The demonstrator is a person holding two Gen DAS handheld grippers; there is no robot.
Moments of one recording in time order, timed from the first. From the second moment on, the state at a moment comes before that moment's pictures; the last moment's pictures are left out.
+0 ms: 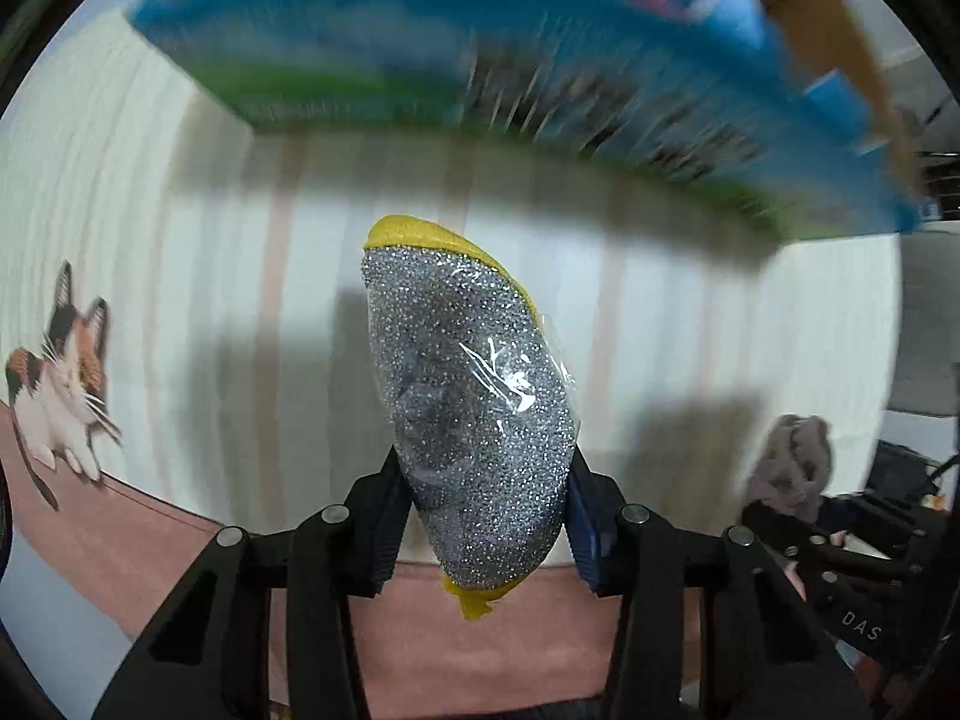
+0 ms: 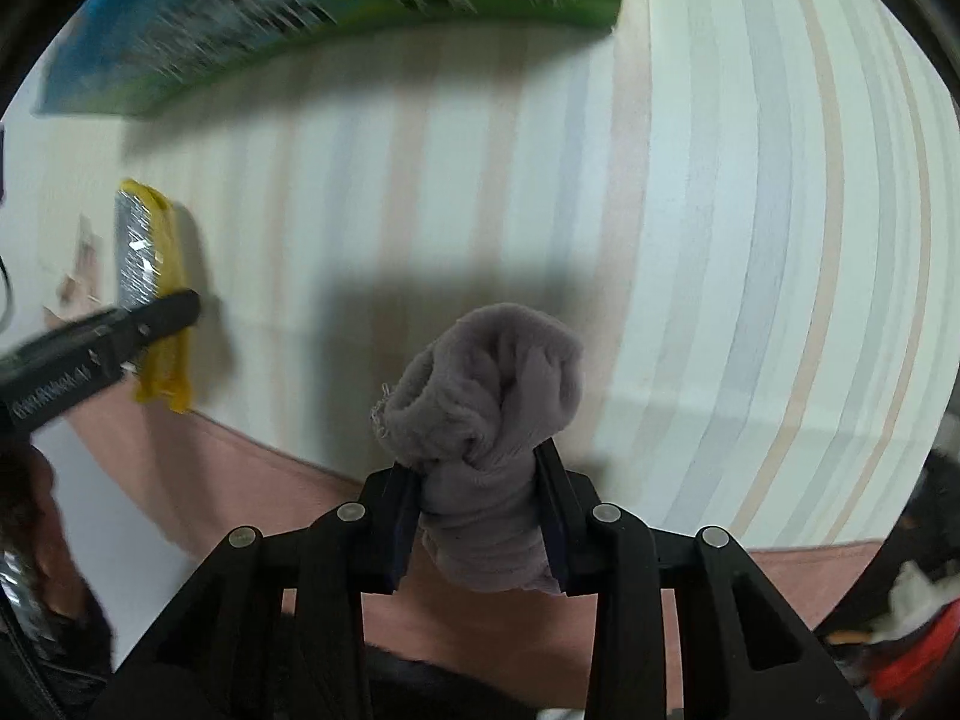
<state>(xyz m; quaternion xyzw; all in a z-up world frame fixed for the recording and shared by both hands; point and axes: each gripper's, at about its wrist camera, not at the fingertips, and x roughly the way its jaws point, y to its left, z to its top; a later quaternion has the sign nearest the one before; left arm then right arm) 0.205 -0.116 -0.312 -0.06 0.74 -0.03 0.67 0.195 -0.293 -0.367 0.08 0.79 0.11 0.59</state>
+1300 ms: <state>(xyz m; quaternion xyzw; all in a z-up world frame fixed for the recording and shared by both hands) 0.474 -0.085 -0.289 0.16 0.75 -0.01 0.64 0.407 -0.153 -0.336 0.28 0.70 0.14 0.64</state>
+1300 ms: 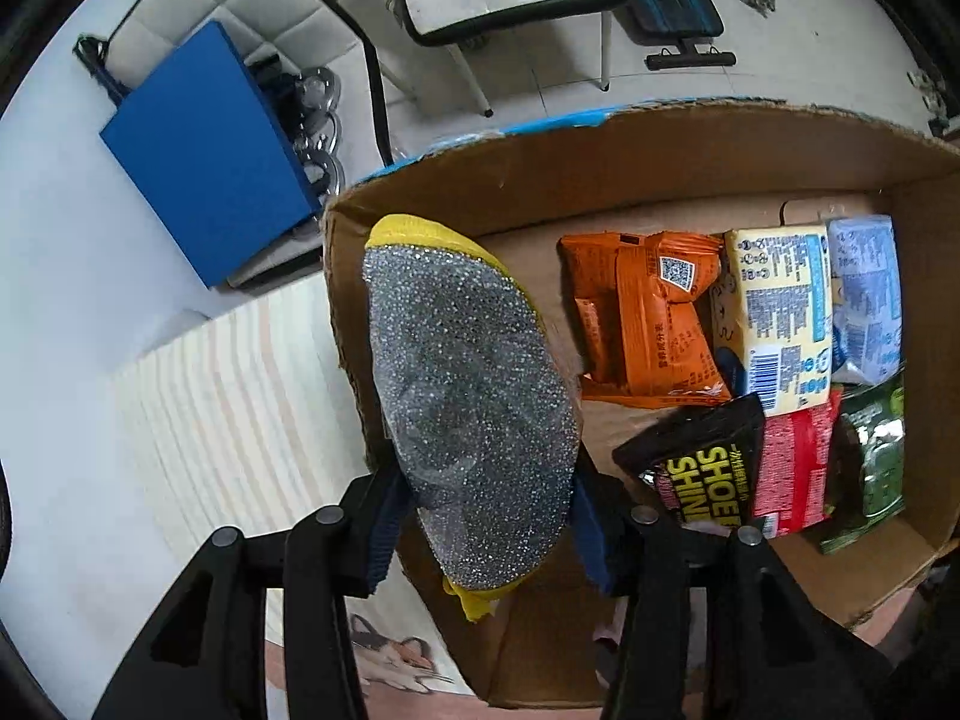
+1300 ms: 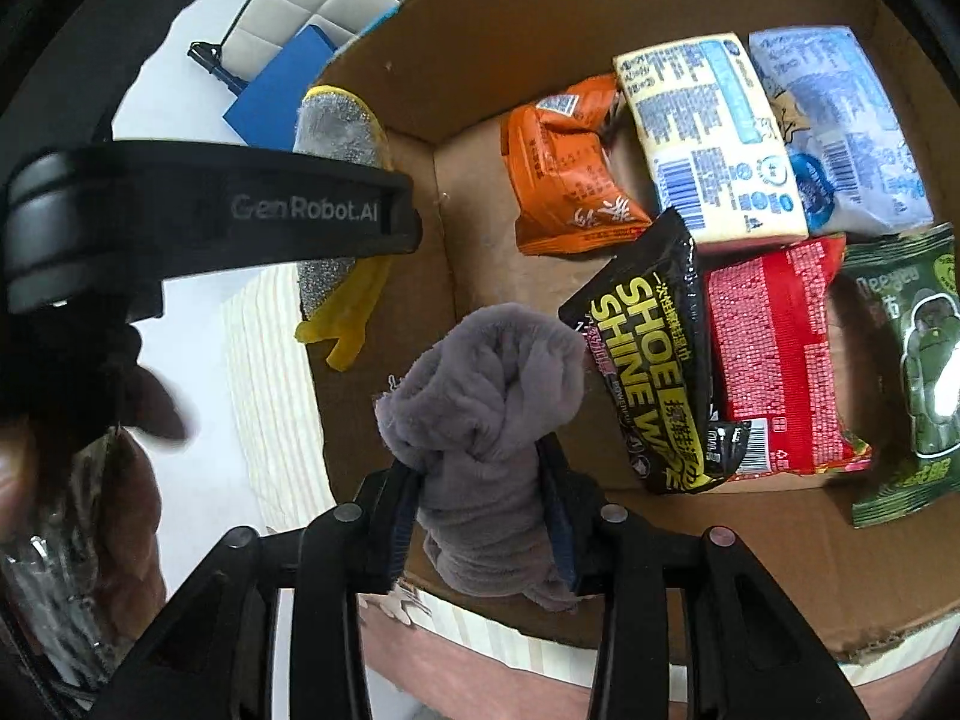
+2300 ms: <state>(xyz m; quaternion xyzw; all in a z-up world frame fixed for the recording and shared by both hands) 0.424 -0.089 -0.231 0.08 0.69 -0.02 0.72 0.376 -0.245 -0.253 0.12 0.68 0.04 0.72</state>
